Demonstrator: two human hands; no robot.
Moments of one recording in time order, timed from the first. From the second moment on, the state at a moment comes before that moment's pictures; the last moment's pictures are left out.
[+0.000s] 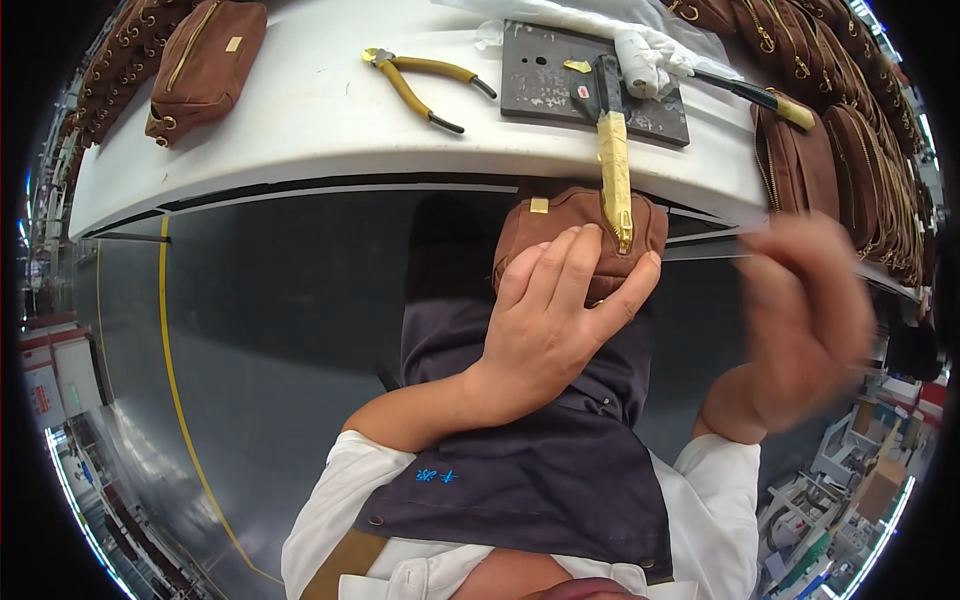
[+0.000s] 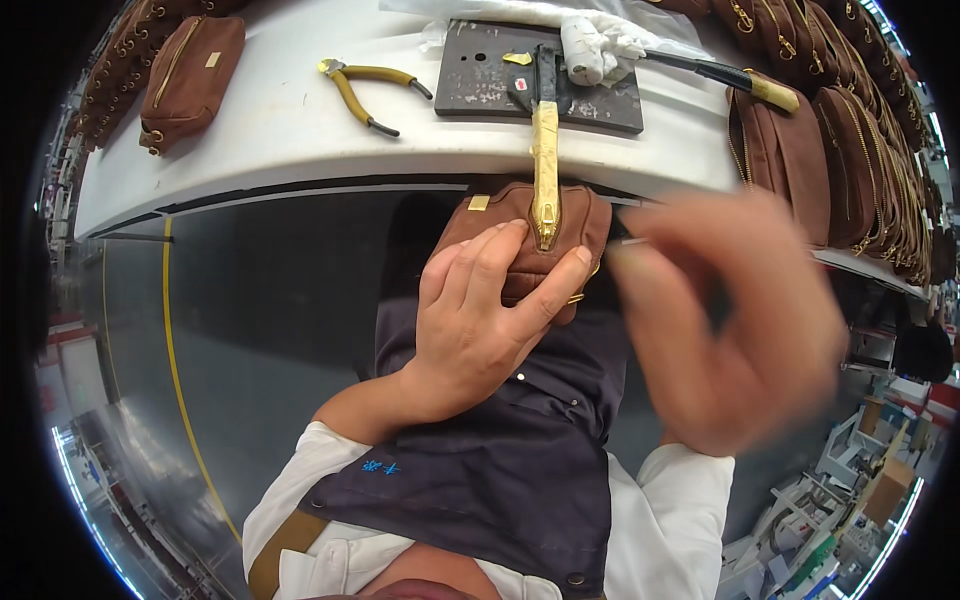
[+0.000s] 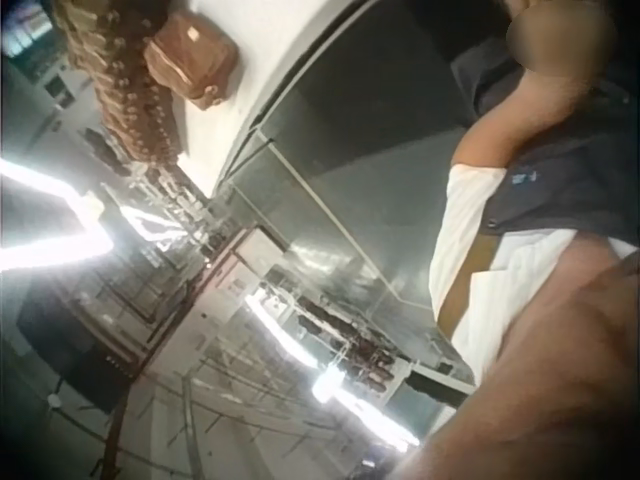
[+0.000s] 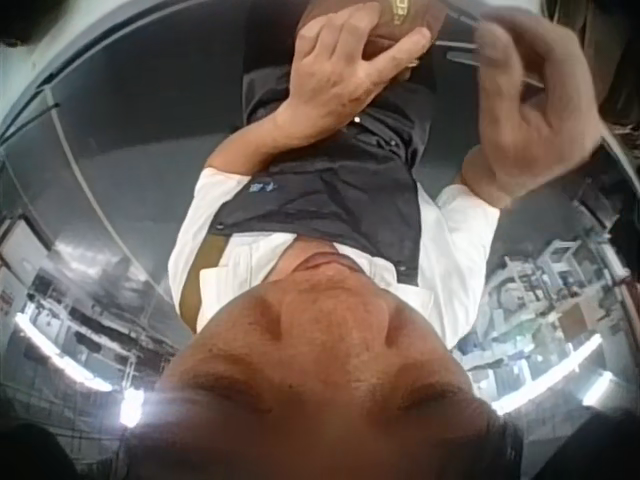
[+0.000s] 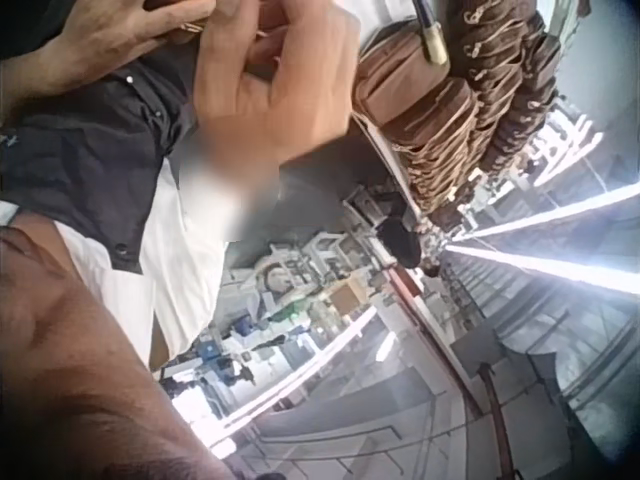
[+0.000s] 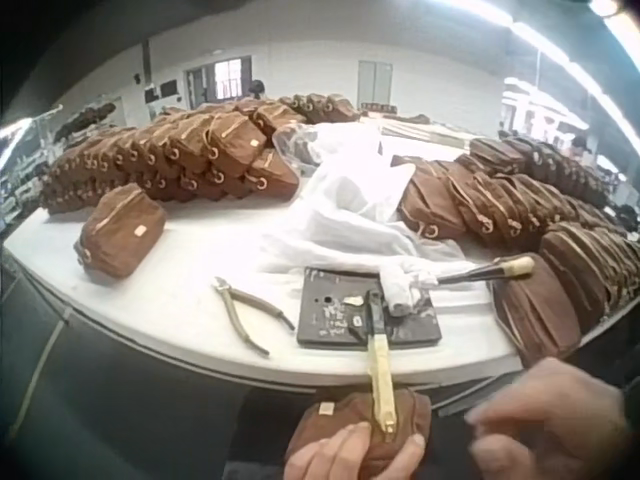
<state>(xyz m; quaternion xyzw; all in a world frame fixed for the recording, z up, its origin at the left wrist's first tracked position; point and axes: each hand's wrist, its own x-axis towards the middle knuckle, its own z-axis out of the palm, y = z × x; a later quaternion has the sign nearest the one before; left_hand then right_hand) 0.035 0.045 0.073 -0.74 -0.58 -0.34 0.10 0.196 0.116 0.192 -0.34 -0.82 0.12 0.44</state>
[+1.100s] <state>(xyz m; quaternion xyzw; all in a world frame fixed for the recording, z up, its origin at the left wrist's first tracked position) -0.023 -0.002 0.137 -0.64 -0.09 -0.64 -0.42 0.211 0.091 0.095 -0.27 -0.75 0.58 0.17</state>
